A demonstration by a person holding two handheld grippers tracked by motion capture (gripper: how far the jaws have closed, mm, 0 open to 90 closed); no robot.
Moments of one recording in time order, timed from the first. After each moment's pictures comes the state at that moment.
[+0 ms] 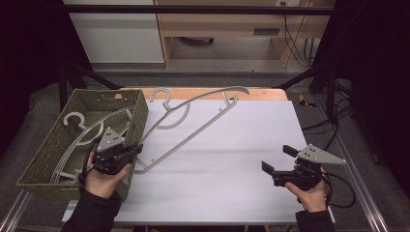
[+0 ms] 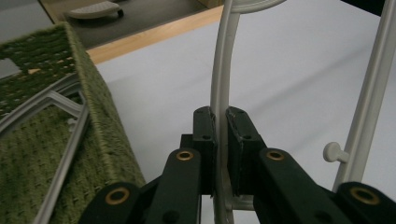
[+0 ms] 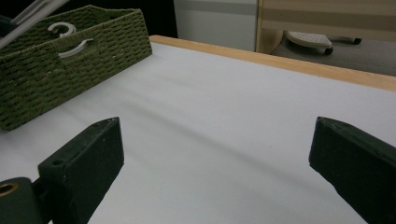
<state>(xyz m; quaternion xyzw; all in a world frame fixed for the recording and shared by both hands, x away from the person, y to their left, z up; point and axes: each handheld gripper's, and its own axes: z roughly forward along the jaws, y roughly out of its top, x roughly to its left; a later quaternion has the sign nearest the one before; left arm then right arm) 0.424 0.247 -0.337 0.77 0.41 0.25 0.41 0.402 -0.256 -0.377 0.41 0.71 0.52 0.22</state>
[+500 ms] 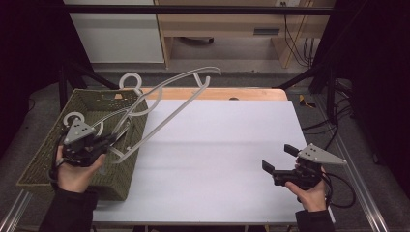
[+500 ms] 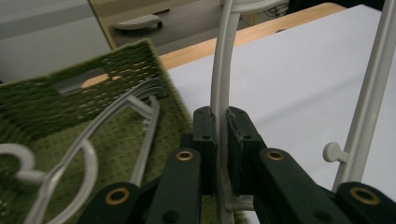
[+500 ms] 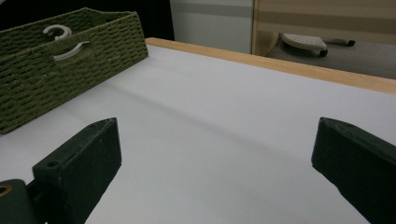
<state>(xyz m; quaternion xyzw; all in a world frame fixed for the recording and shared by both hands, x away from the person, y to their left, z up) 0.430 0.303 -0.311 0.75 0.44 0.31 0.39 0.402 -0.257 -0.377 0.41 0.71 0.52 0.23</state>
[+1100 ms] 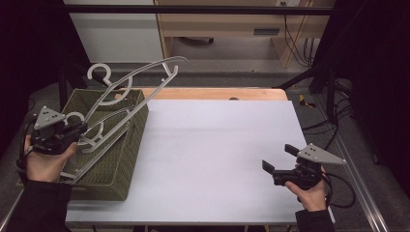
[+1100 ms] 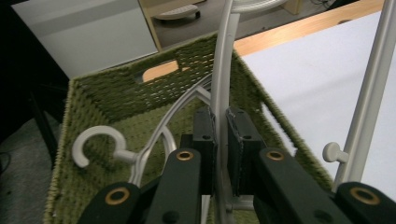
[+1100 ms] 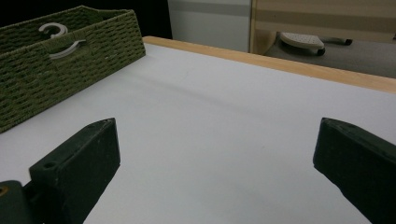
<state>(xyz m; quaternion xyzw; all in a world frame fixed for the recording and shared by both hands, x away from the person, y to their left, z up) 0.447 0.357 -0.296 0.73 0.48 0.34 0.34 0.403 -0.258 -0.377 0.41 0.71 0.52 0.23</state>
